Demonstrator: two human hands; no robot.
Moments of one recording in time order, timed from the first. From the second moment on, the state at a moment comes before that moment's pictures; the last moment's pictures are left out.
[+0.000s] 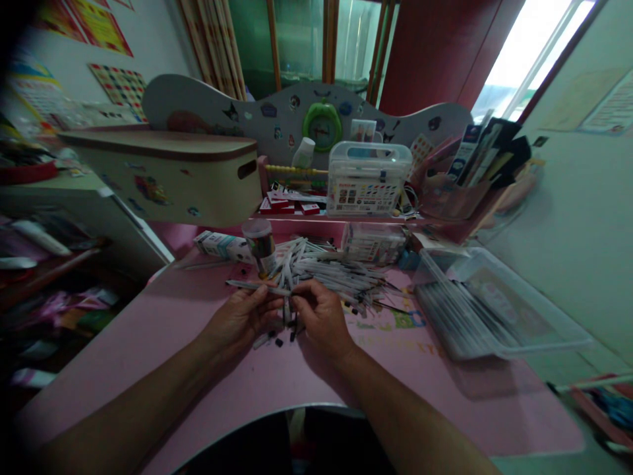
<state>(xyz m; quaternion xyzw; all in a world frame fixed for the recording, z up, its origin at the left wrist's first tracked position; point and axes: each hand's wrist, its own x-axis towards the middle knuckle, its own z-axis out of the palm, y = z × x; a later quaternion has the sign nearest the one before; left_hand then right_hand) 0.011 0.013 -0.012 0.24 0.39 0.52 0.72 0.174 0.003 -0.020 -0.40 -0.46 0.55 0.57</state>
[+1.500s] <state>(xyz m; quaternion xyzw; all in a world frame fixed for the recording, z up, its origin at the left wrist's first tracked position) 0.007 0.009 -0.013 0.29 0.38 0.50 0.72 0.165 -0.002 -0.016 -0.35 -0.39 0.63 0.58</state>
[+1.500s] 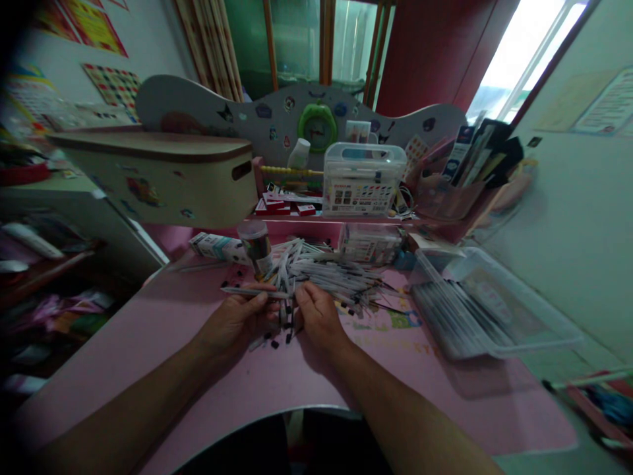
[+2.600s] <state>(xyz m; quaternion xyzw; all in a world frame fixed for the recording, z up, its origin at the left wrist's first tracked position) 0.007 0.006 -0.008 0.28 0.38 0.50 0.72 0.171 0.001 -0.028 -0.36 -0.43 0.61 0.56</state>
